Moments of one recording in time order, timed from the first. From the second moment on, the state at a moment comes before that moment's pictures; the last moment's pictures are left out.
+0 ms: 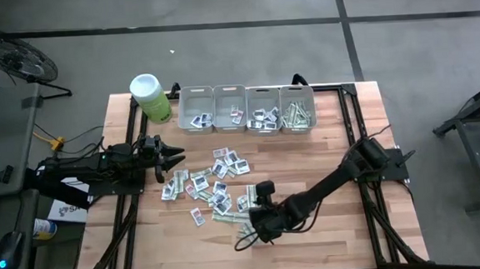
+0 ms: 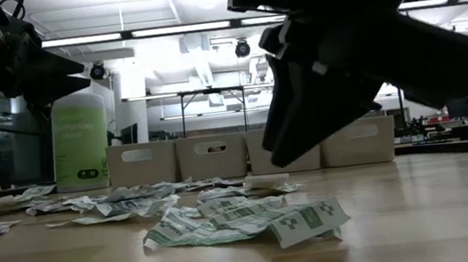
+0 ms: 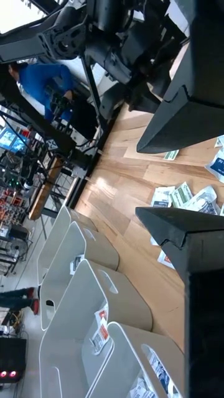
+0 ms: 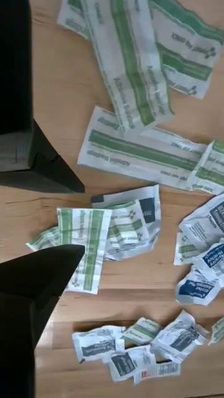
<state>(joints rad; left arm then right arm) -0.03 0.01 0.08 -0.13 -0.22 -0.40 0.50 2.04 1.36 -0.48 0.55 0.20</state>
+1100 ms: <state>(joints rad) -0.03 0.01 0.08 -0.13 -0.22 -0.40 0.45 2.08 1.36 -0.46 0.51 0.26</state>
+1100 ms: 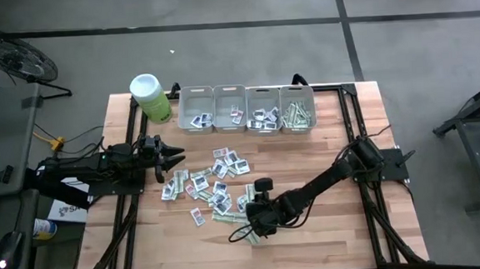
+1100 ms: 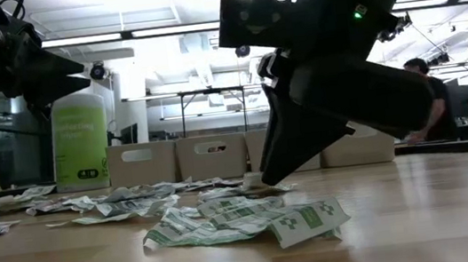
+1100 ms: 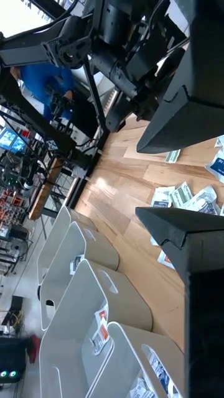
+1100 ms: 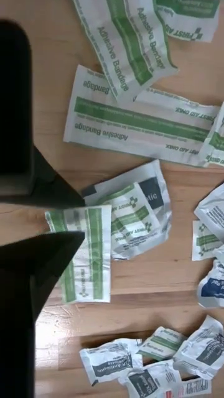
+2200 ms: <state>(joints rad) -0.03 0.01 0.08 -0.13 -0.22 -0.40 0.53 2.08 1.36 -0.51 1.15 0.39</state>
